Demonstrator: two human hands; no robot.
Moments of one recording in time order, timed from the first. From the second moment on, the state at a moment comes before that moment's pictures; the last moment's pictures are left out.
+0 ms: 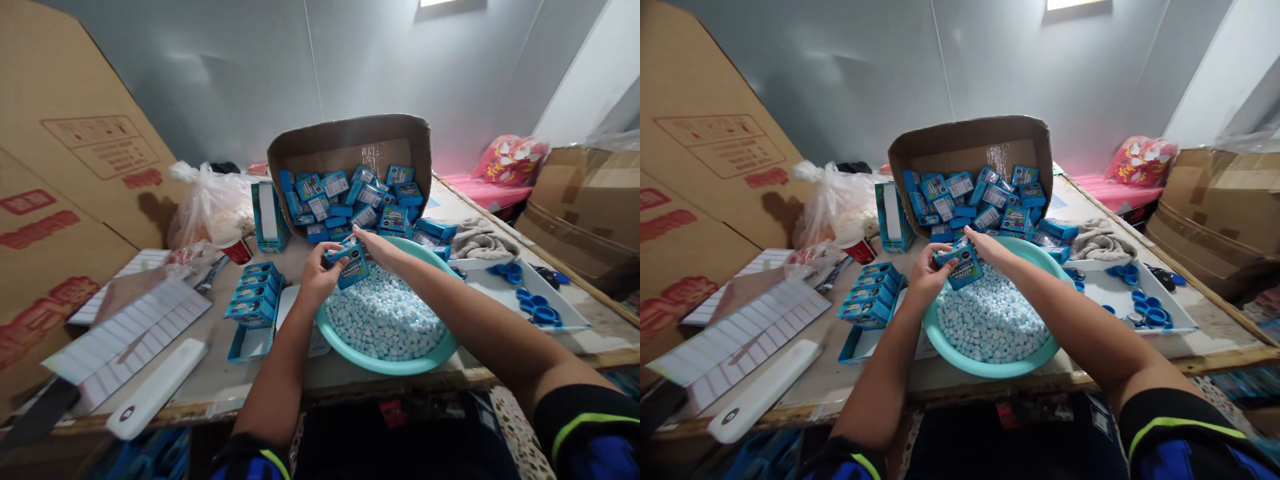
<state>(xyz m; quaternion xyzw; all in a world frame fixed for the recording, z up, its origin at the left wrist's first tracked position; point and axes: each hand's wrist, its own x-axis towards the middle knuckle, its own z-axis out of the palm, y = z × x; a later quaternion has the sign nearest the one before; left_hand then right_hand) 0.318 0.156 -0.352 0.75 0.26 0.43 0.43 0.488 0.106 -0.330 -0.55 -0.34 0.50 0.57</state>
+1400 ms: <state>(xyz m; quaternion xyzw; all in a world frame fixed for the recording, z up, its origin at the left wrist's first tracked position) 0.311 0.148 -0.347 0.91 0.12 0.36 0.18 0.491 0.100 -0.331 -0.47 -0.27 0.64 0.55</state>
